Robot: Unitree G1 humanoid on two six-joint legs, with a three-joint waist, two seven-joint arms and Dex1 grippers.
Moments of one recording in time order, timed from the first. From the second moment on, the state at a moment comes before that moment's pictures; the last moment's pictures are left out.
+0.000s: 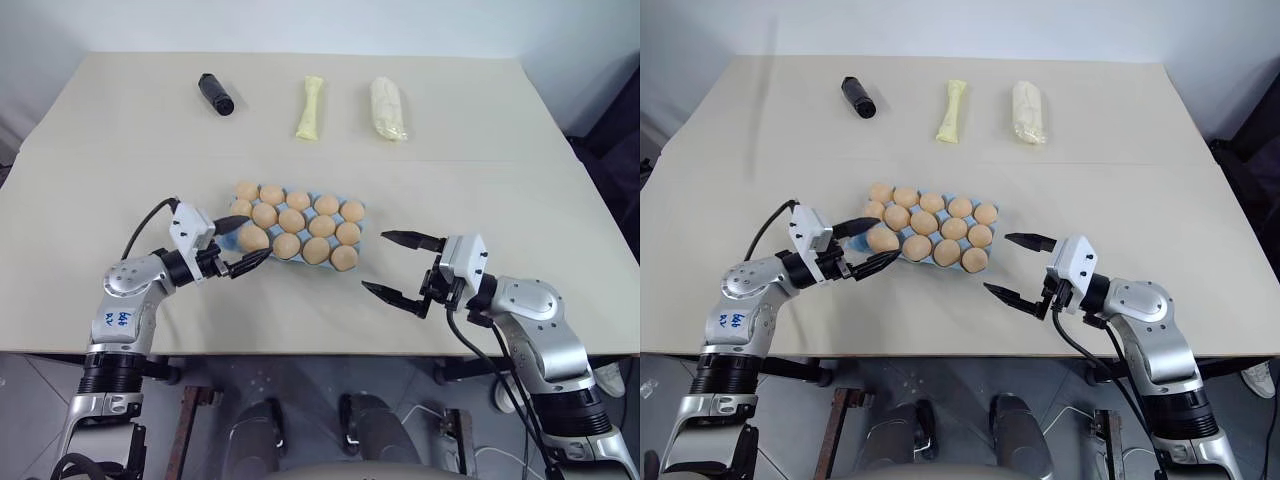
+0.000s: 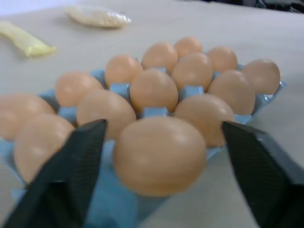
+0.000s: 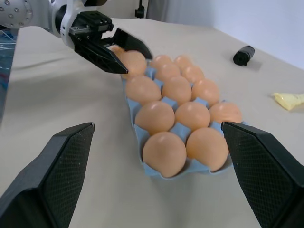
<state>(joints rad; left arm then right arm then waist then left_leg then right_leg) -0.38 0.53 0.13 0.18 -0.34 0.08 -0.87 -0.21 -0.53 0.03 -0.20 0.38 0.05 0.96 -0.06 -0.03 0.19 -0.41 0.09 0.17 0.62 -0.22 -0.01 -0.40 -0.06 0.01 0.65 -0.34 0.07</state>
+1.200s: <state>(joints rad) -0.21 0.55 0.36 0.21 -0.34 0.08 -0.59 -0.26 -0.49 0.07 -0.19 0.40 0.04 1.02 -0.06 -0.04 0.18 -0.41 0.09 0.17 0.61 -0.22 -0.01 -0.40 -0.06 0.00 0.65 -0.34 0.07</state>
